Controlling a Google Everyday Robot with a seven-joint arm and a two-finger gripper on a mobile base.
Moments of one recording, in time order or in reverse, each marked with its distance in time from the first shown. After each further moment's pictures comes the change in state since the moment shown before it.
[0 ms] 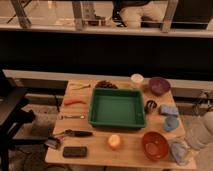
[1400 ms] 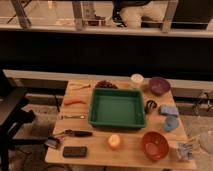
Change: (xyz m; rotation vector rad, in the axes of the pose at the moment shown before) arm 0.006 0.010 -0.059 0.230 -0.080 0.026
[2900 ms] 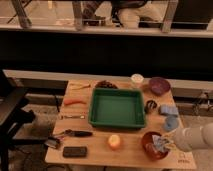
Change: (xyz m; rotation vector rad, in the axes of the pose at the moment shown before) arm -0.143 -0.026 0.018 0.146 0.054 -0.269
